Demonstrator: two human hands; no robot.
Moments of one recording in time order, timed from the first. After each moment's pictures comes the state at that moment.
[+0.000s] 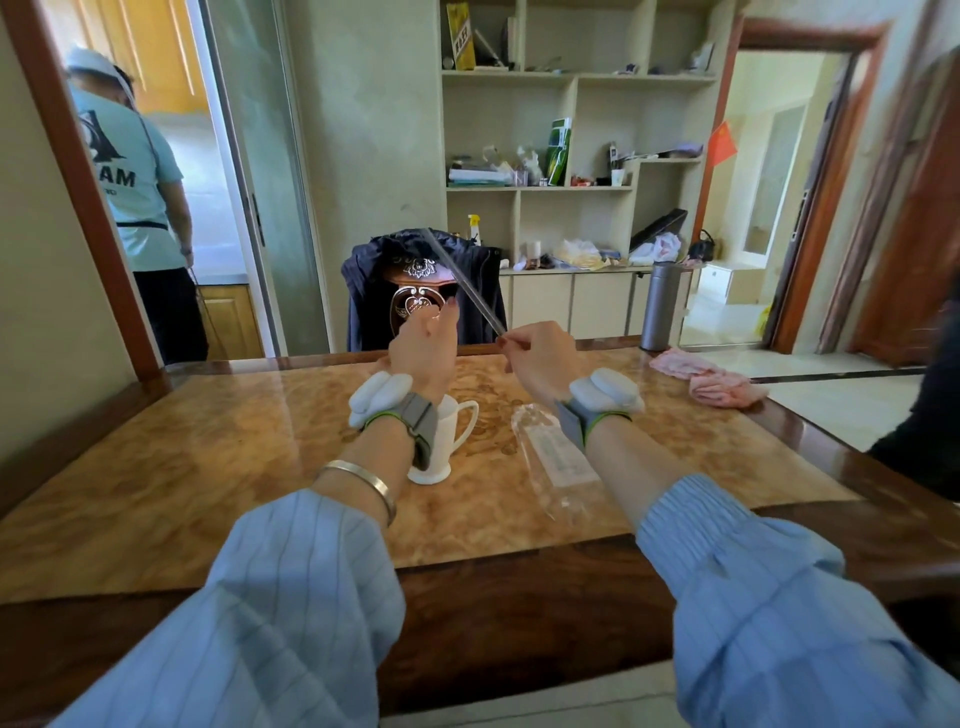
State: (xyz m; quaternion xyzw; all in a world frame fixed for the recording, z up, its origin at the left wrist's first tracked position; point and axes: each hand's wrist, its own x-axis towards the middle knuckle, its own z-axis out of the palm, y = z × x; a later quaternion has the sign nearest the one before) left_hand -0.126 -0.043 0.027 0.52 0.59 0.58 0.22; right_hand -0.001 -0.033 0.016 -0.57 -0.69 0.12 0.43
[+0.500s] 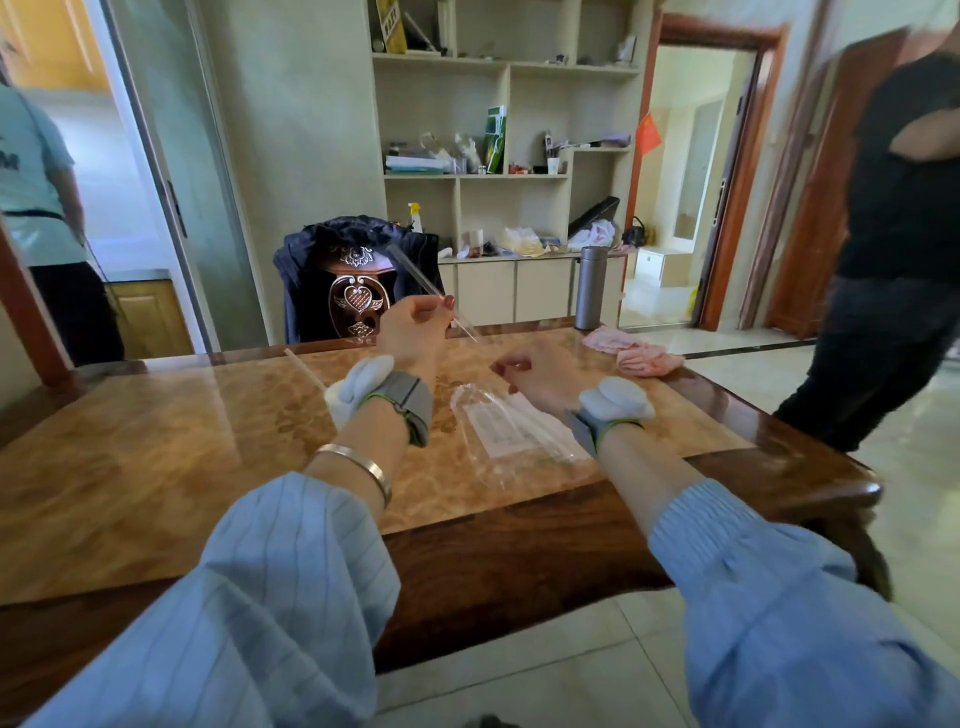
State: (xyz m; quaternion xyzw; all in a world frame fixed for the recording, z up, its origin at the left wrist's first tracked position) left_hand -0.072 -0.058 0.021 0.52 0.54 0.61 0.26; right_hand 0.069 -0.075 -0.010 -0.59 -0.71 0.13 0.37
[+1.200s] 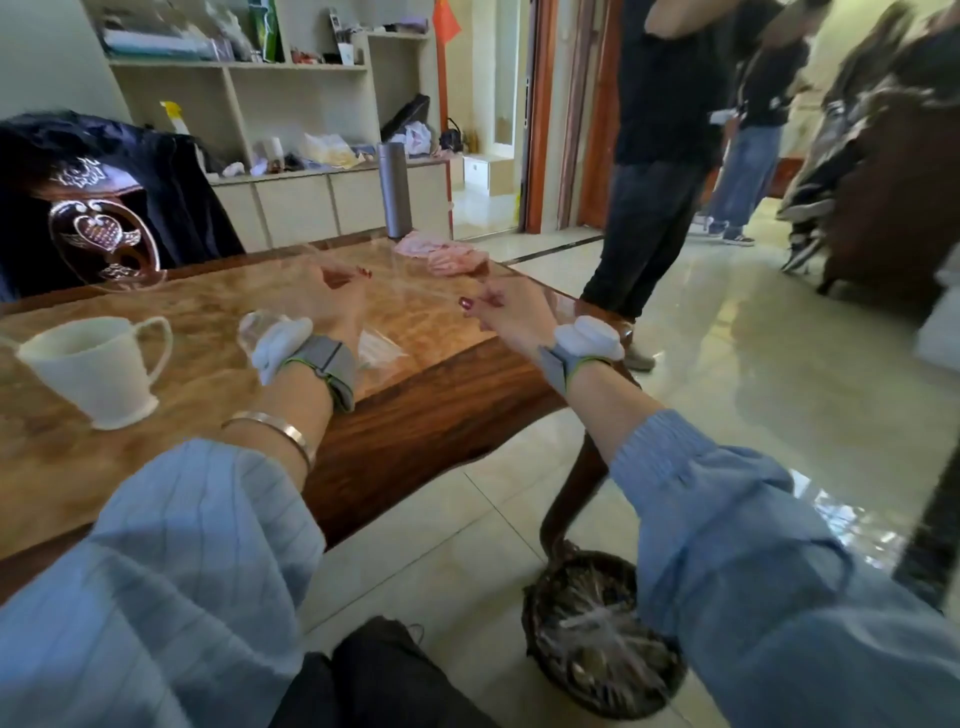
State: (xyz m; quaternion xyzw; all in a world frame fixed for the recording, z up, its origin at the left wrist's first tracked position) left_hand 0.073 -0.084 -0.046 0.54 0.51 0.55 0.38; right_hand 0.231 -0.169 -0.061 -0.71 -0.56 0.11 0.41
